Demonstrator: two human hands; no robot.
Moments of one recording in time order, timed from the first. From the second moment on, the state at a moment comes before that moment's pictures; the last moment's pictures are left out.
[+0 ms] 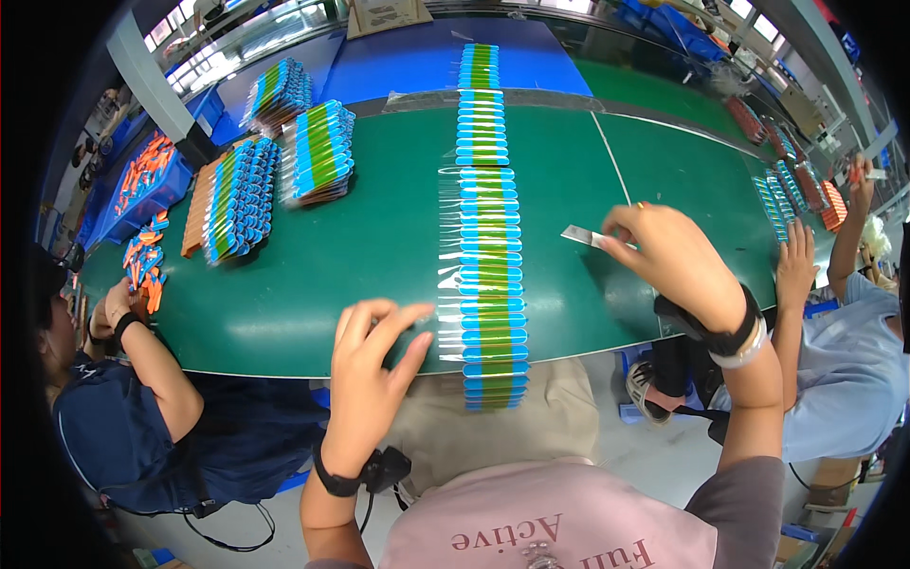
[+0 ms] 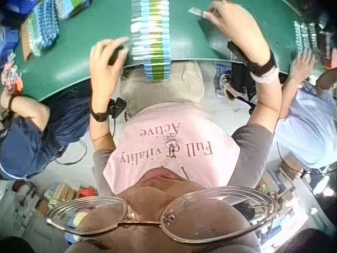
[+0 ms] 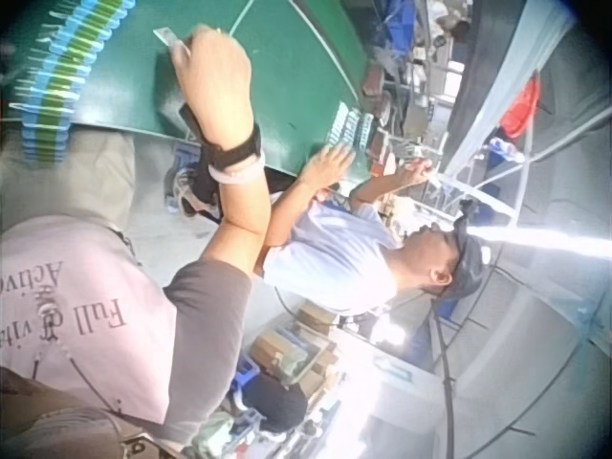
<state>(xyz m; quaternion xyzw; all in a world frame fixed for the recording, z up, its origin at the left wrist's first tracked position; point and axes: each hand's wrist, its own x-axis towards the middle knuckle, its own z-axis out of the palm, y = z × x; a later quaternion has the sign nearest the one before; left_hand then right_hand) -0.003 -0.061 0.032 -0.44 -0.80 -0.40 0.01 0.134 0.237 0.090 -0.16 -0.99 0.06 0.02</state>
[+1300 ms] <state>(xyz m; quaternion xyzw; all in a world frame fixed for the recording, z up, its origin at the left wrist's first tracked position) -0.003 -0.040 0.023 -0.41 -0.66 -0.54 -0.32 0.141 0.161 0.052 0.16 -0.98 0.04 0.15</state>
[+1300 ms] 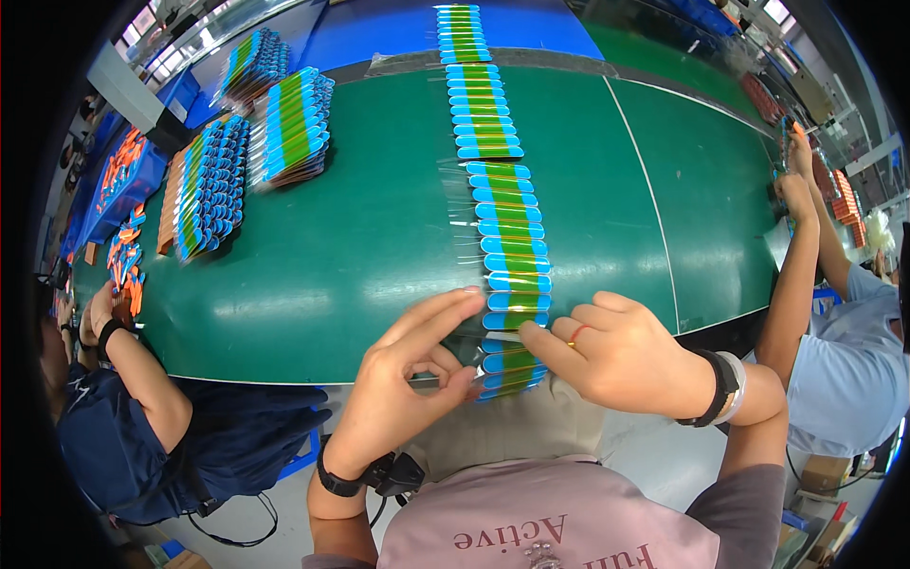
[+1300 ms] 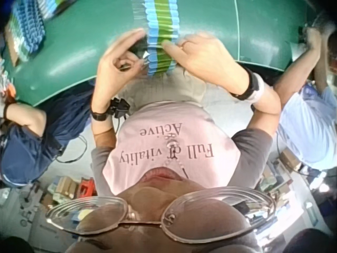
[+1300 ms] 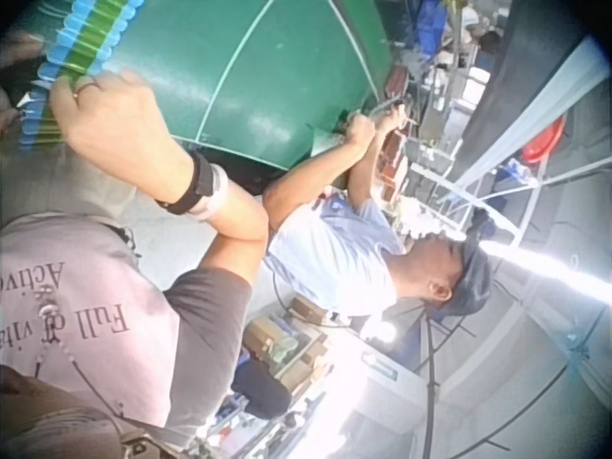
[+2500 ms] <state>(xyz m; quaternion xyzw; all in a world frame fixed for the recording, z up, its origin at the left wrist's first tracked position) -0.141 -0.105 0.059 -0.52 -0.85 -0.06 0.07 0.174 0.180 0.027 0.09 -0.94 0.33 -0.04</state>
